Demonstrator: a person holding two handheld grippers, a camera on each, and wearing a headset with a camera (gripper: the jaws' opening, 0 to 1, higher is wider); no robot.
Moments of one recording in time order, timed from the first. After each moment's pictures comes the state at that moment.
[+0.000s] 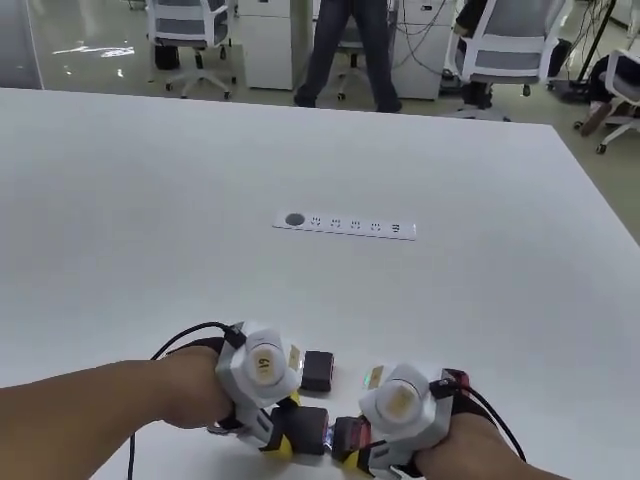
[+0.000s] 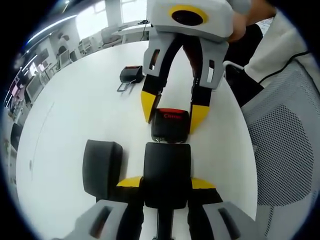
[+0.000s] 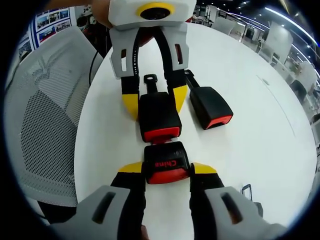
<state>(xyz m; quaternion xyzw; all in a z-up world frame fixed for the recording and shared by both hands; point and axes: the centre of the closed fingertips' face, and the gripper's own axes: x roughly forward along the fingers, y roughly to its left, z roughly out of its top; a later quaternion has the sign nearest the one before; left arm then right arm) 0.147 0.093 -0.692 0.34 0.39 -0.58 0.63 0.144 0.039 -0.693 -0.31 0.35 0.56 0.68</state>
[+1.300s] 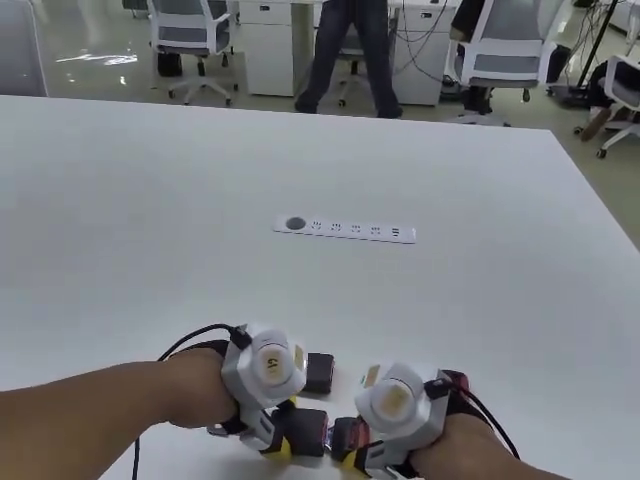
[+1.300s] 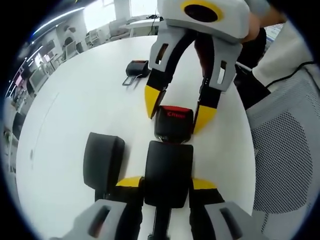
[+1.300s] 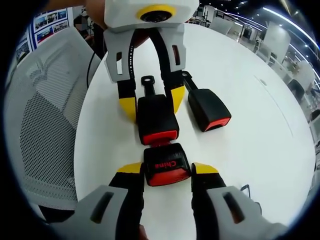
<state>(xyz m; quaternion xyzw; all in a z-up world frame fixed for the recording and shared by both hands) 0.149 0.099 -0.694 0.33 0.42 -0.55 0.64 0.147 0.041 -0.688 -0.31 0.35 0.55 0.69</state>
